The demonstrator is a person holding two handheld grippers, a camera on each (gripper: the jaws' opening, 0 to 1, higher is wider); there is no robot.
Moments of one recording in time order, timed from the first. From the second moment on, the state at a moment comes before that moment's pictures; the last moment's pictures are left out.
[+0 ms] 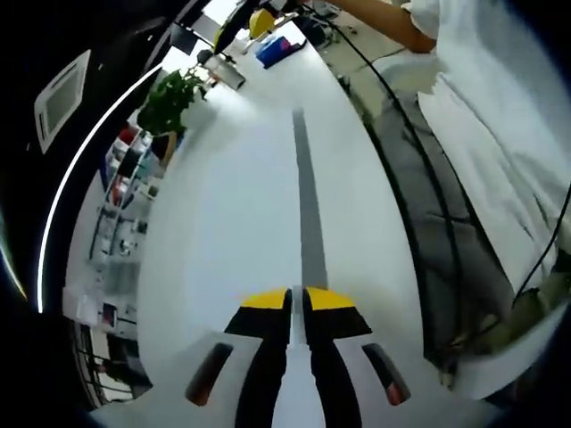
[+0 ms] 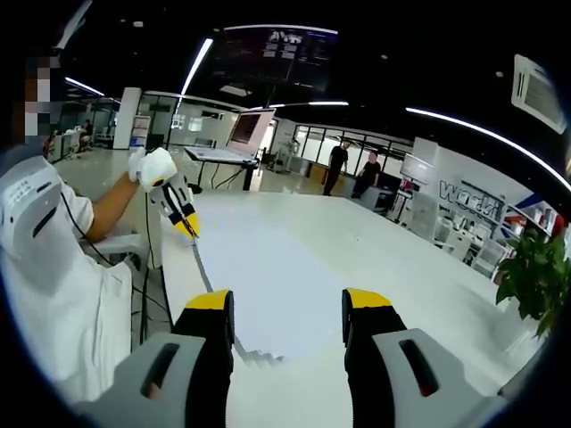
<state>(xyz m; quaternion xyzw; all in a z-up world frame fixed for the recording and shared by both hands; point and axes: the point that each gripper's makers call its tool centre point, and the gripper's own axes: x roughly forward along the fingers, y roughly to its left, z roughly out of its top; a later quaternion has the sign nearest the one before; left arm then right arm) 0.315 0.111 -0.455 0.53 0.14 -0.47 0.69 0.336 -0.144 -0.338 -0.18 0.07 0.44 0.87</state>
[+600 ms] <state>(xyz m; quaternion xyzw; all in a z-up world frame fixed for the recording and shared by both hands) 0.321 0.044 -0.452 0.51 0.06 -0.49 0.71 0.332 -0.145 -0.338 -0.18 0.07 0.45 0.87</state>
